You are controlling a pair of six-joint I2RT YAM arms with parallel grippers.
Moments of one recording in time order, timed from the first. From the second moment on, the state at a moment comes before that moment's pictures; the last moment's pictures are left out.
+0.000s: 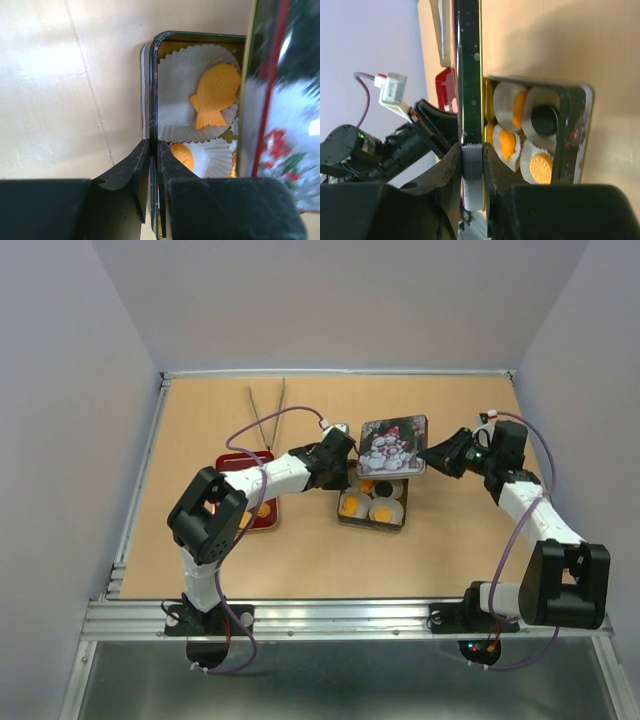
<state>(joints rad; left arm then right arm) -0.78 1.85 1.27 -0.34 -0.13 -0.64 -0.10 1.28 0.80 -0.05 -0.76 0.83</state>
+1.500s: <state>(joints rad) -0.59 1.46 1.09 -0.51 -0.25 -0.70 0.04 1.42 0.36 0.71 -0.90 1.24</state>
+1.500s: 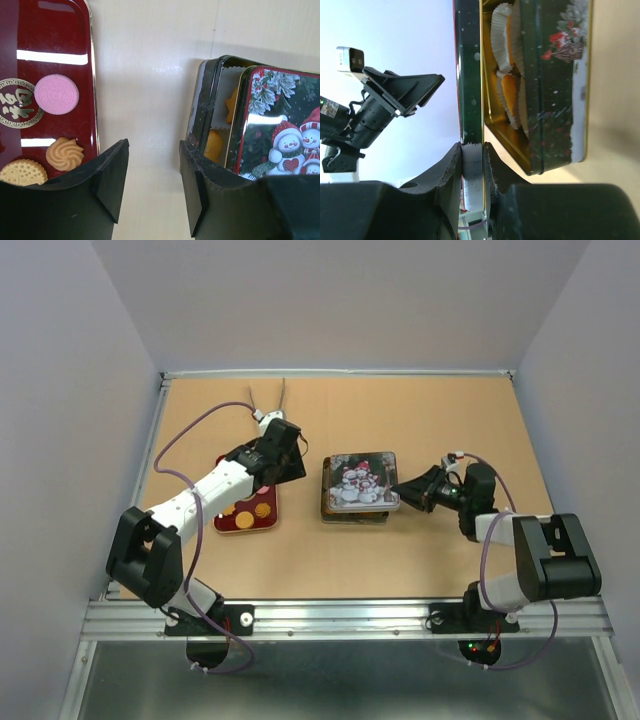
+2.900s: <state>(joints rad) -0.59 1.58 0.94 -0.22 -0.05 -0.75 0.07 1.70 0.24 1.07 -0.85 1.20</state>
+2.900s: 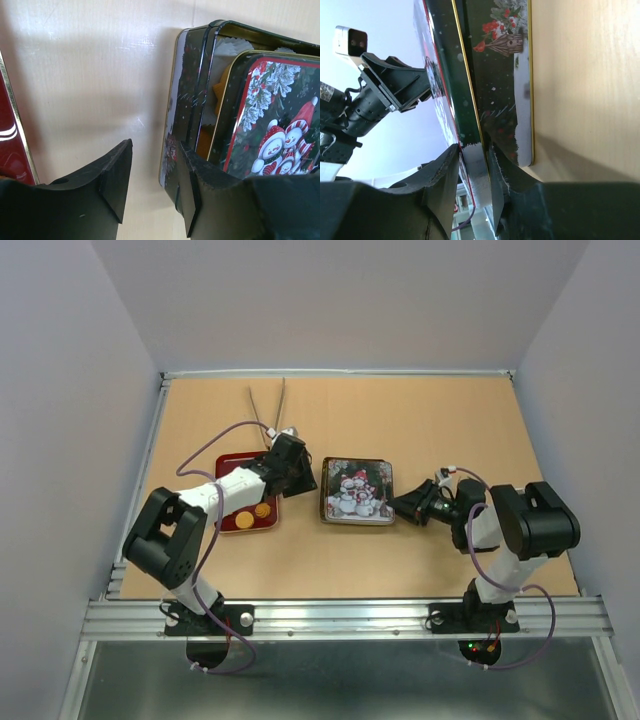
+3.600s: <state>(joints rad) -0.63 1.62 0.93 -0.17 -0.03 -0.75 0.08 1.69 0.25 1.07 -0.80 1.23</state>
